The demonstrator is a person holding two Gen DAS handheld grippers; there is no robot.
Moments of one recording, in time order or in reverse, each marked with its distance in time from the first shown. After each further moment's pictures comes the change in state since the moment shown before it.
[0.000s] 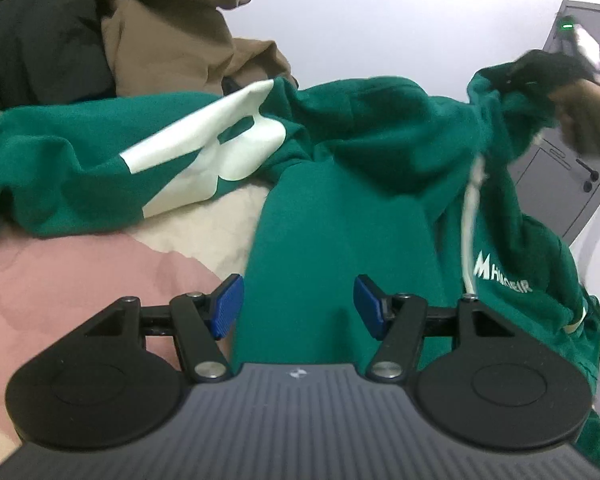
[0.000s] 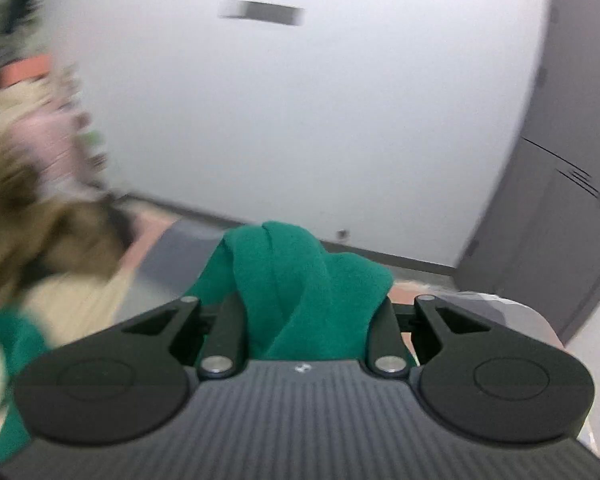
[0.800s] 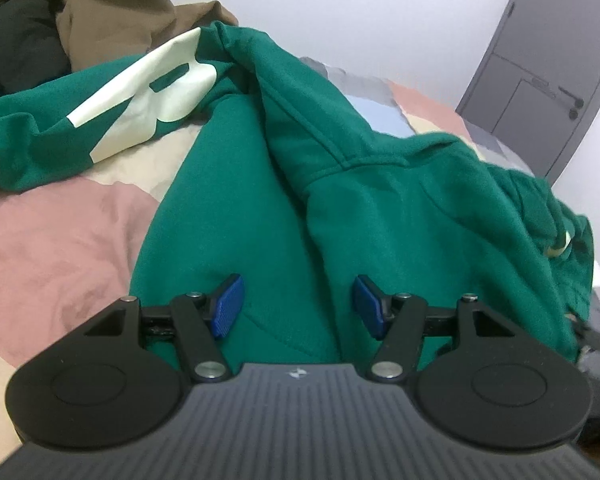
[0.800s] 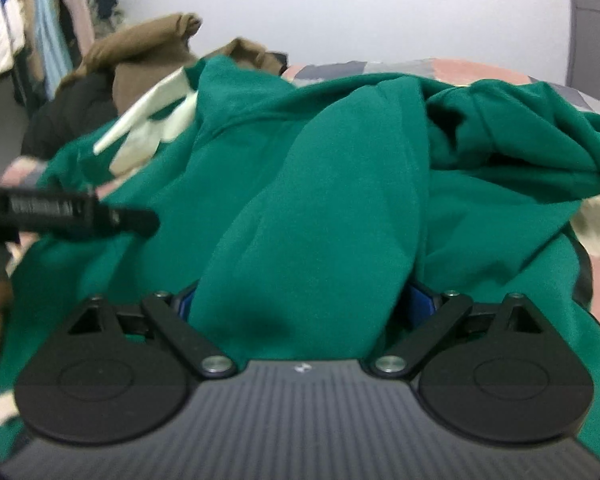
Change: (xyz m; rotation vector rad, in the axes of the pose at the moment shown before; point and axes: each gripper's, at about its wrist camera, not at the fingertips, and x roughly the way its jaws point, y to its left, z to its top) left arm -0.025 -0.067 -0.043 0.121 0.135 0.007; right arm -0.219 0.057 -0.344 0.095 0.153 0.400
